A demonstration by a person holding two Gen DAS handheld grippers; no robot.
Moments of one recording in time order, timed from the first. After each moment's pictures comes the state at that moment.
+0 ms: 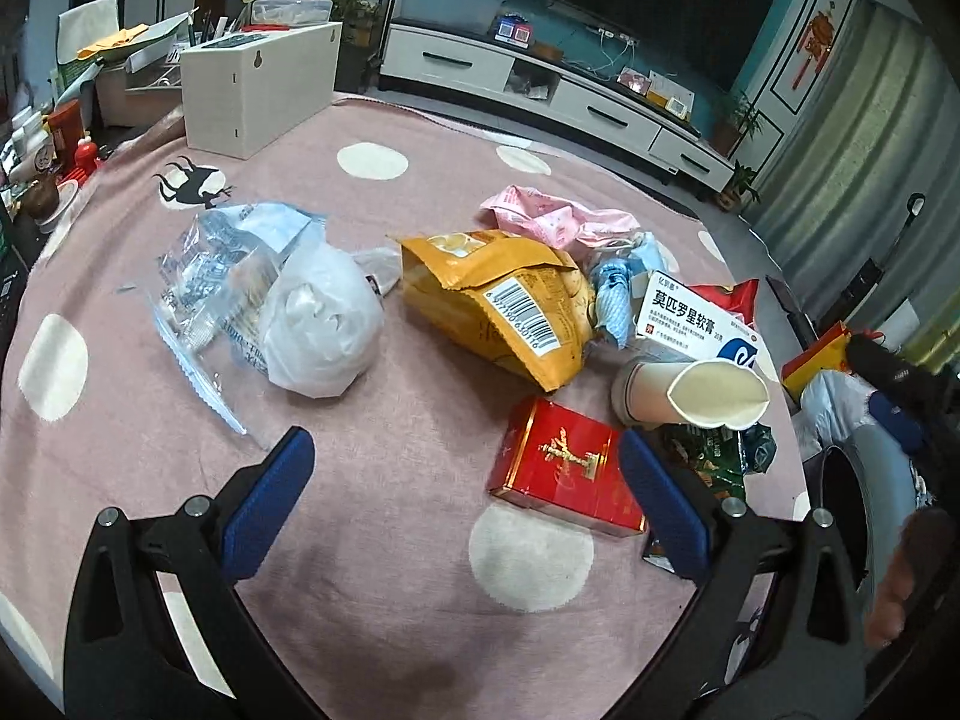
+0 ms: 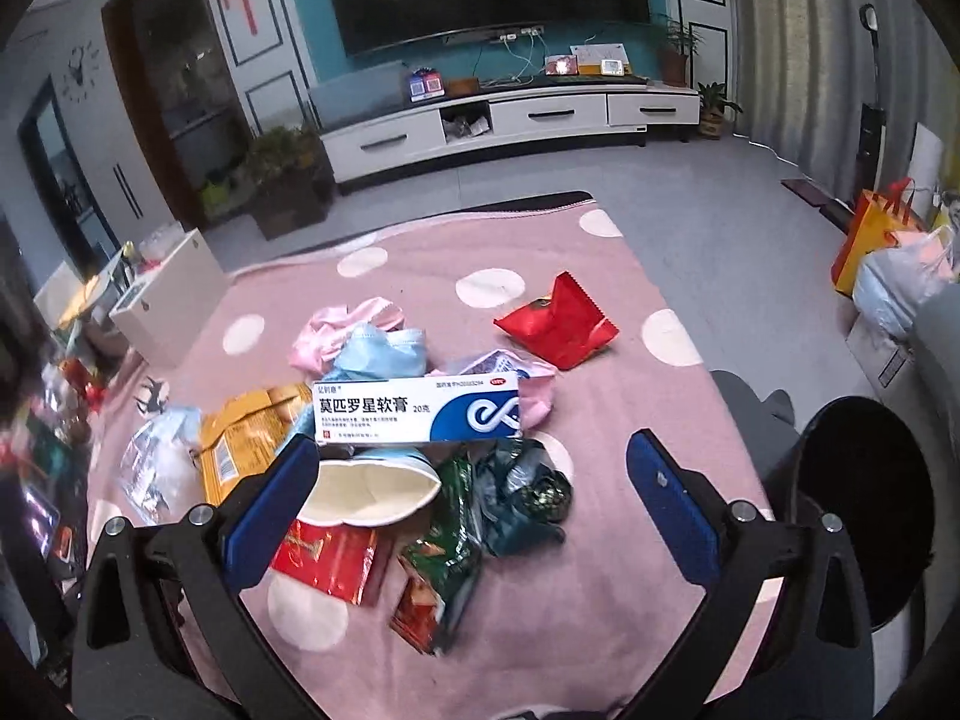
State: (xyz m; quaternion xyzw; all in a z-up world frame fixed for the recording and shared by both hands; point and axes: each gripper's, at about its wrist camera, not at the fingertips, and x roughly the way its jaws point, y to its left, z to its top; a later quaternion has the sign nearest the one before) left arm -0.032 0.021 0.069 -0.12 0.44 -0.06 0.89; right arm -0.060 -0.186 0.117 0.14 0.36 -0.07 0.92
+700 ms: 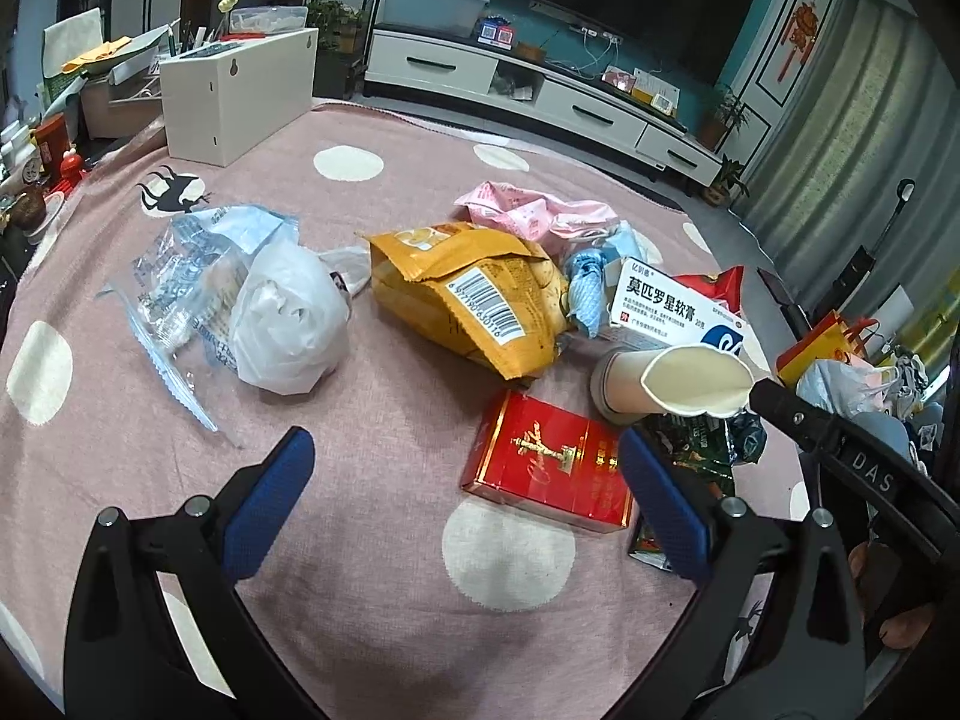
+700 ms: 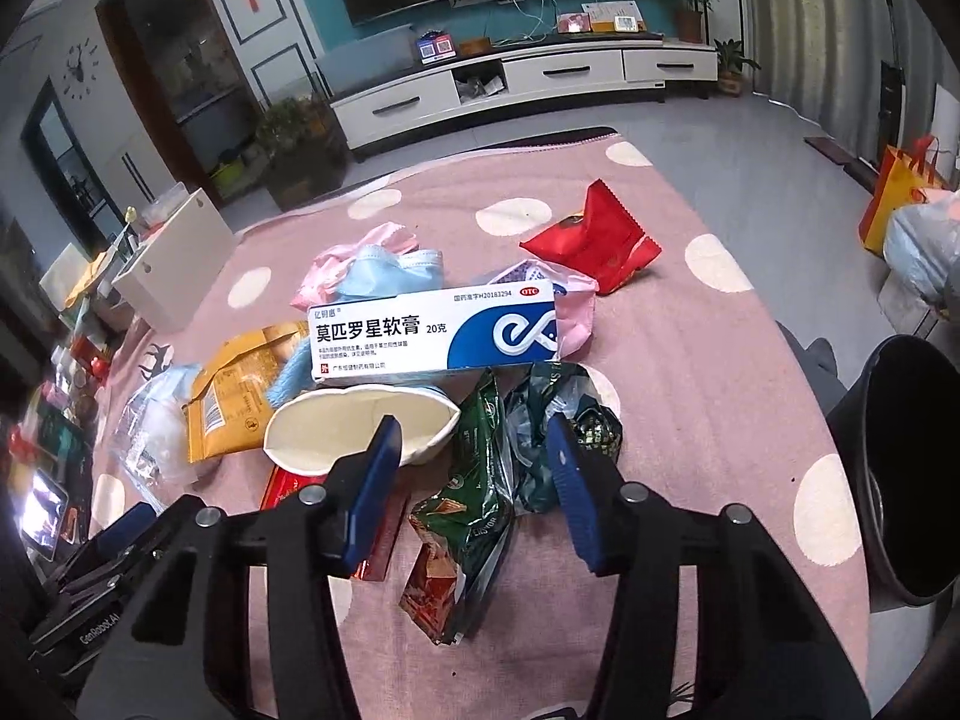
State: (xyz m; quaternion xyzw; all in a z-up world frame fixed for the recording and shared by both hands) left arm -0.036 0.010 0.069 -0.11 0.43 -0.07 0.89; right arm -0.055 -0.170 0.070 0.14 0.41 -0.05 0.90
